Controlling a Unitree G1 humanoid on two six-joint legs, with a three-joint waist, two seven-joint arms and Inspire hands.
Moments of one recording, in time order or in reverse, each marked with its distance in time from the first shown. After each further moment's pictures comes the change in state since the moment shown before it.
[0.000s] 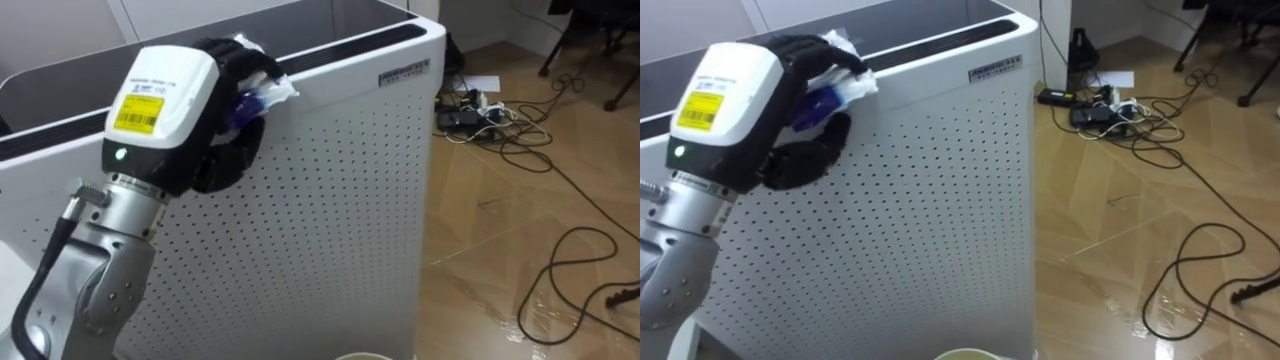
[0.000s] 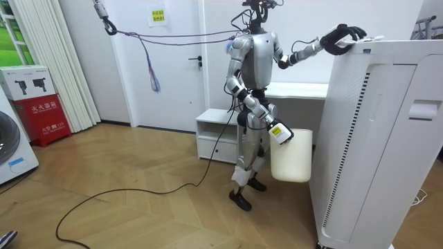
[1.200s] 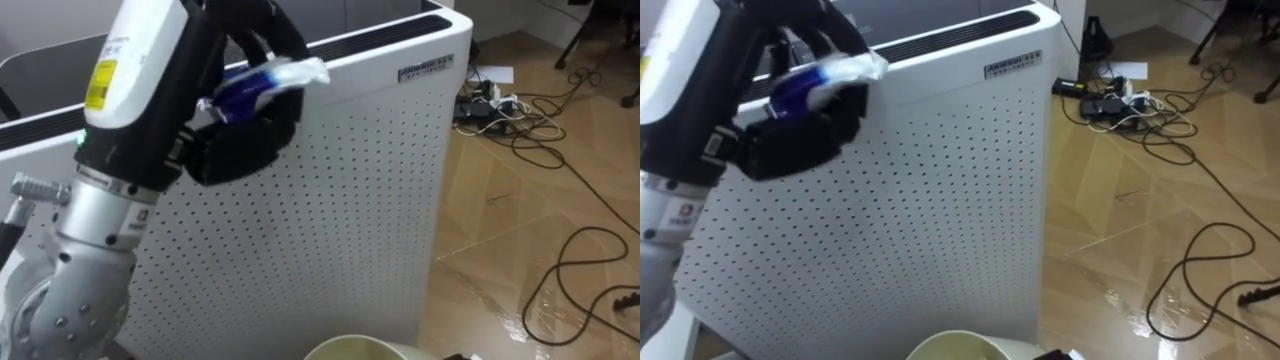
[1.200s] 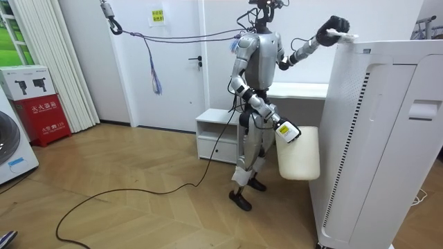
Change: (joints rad) left arm 0.071 -0.001 0.012 -0.260 -0.589 -0.143 -0.087; right arm 0.002 0.006 0.010 -0.027 0.017 -0.082 -0.018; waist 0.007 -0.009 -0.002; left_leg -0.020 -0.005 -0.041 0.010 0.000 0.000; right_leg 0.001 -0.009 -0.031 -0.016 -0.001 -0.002
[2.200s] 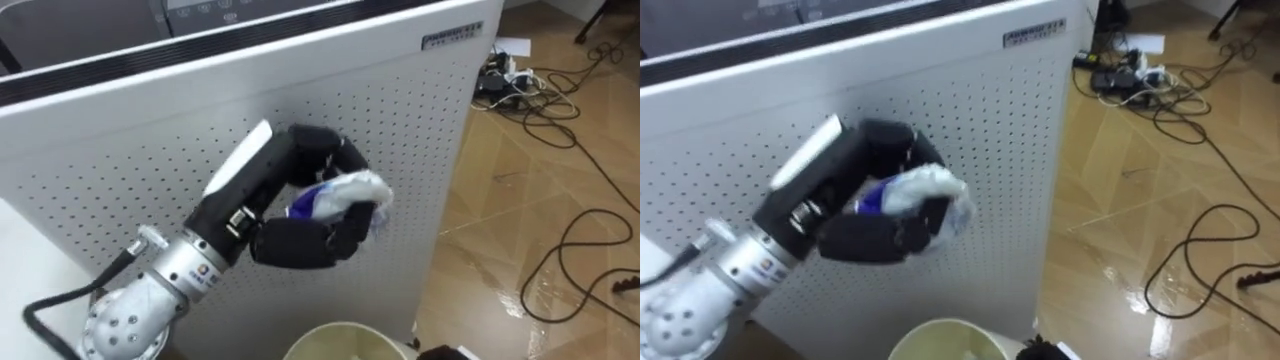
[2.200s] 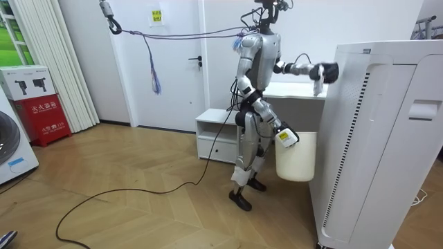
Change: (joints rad) left arm 0.061 -0.077 -0.177 0.422 -0.397 0.003 -0.246; right arm -0.186 0.003 0.095 0.237 0.216 -0.023 -0.013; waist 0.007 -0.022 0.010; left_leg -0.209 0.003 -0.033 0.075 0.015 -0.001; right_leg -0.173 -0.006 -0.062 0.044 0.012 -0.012
